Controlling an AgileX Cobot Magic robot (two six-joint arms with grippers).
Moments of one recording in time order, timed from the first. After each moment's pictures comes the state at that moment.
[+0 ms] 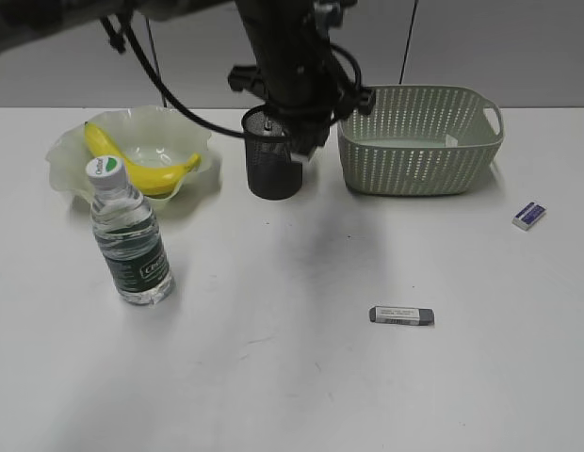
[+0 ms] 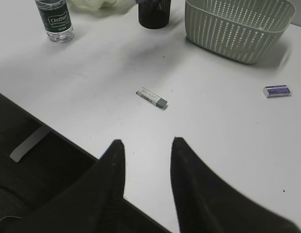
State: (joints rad) left arm -0.71 2.28 -2.16 0.07 1.12 -0.32; right arm 0.72 -0.01 -0.51 -0.07 1.04 0.06
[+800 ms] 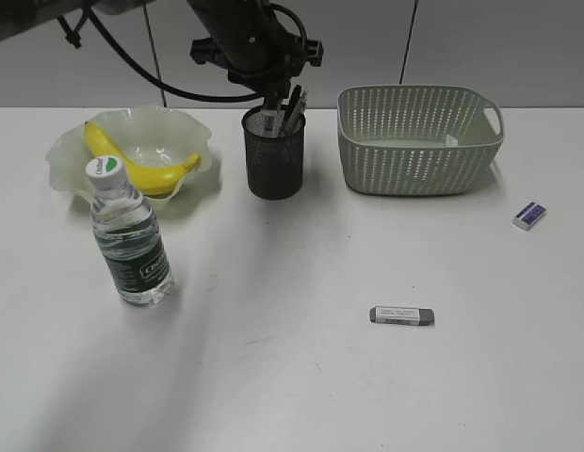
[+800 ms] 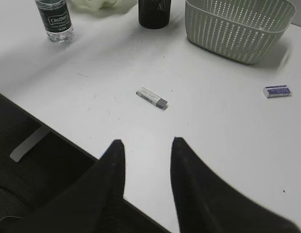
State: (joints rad) left arm -0.55 2.33 -2.23 0.04 0.92 -0.32; right arm 0.72 -0.01 -0.51 -0.07 1.04 0.06
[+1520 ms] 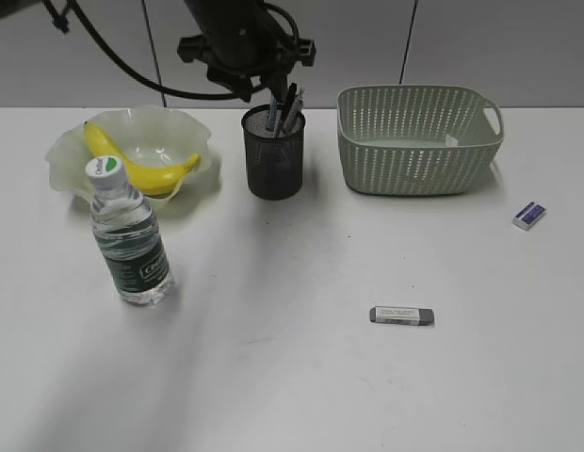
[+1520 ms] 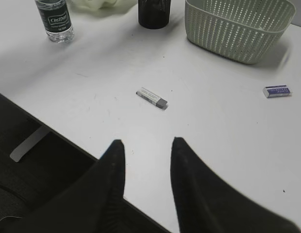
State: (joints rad) left arm -0.55 2.30 -2.23 0.04 1.05 -0.32; right arm 0.72 -0.01 -0.51 -0.07 1.04 0.06
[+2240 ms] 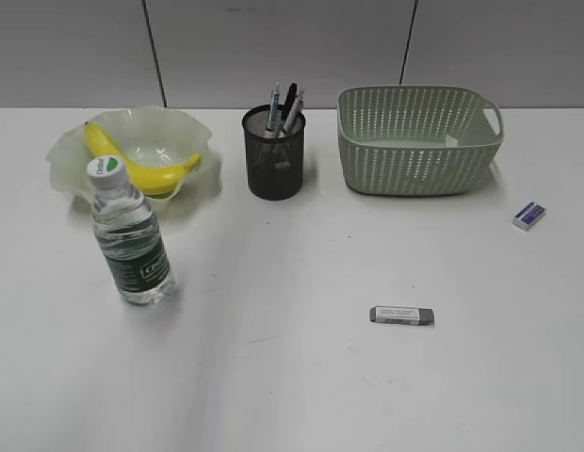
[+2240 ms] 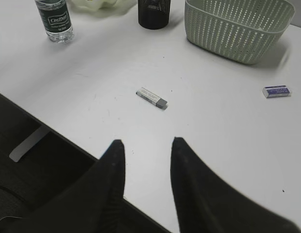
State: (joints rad) left arm -0.55 1.67 -2.09 0.13 1.21 -0.23; right arm 0.72 -0.01 -0.51 -0.07 1.04 0.06
